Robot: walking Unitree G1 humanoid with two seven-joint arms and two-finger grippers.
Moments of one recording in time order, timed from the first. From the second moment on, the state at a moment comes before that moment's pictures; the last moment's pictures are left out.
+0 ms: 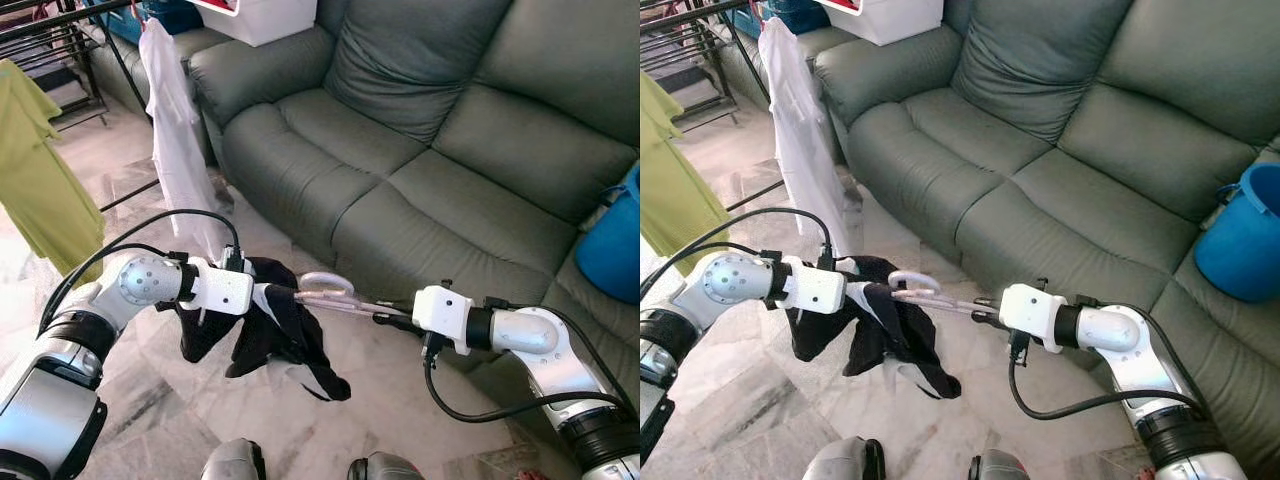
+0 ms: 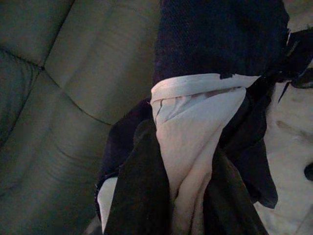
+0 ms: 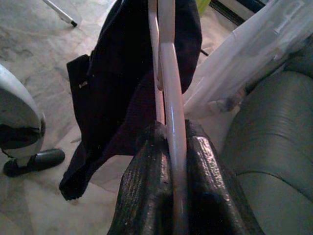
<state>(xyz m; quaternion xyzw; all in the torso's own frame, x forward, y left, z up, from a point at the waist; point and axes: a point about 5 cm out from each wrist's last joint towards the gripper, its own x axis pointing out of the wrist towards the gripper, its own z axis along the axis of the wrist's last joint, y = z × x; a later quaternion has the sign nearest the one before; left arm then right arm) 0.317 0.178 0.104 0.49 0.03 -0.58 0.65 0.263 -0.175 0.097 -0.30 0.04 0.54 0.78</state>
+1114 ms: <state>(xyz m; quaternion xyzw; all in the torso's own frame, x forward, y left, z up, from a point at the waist) 0.314 0.215 0.073 0.36 0.13 -0.42 0.83 0.323 -0.201 0.173 -0.19 -0.04 0.40 0.89</state>
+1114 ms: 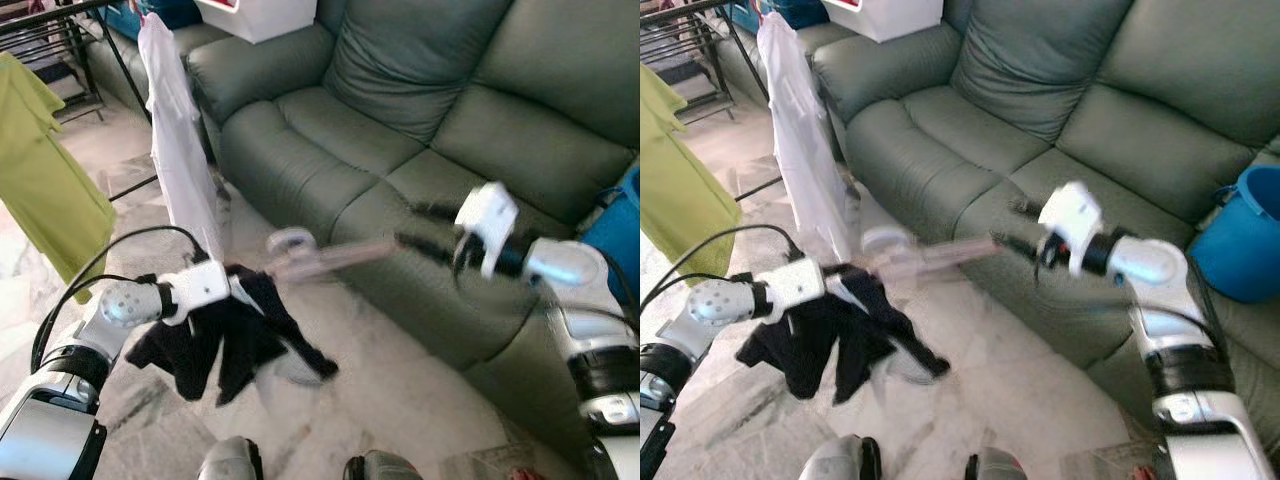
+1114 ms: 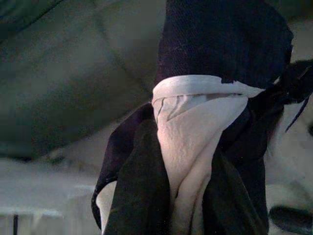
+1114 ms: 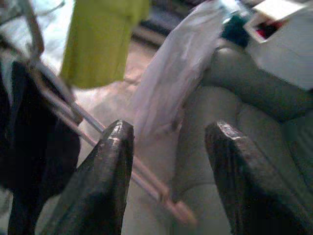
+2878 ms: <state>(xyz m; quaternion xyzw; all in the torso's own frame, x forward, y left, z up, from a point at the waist) 0.324 0.131 0.200 0.29 -0.17 -0.49 0.80 0.307 -0.134 0.101 0.02 0.06 0.37 0.93</state>
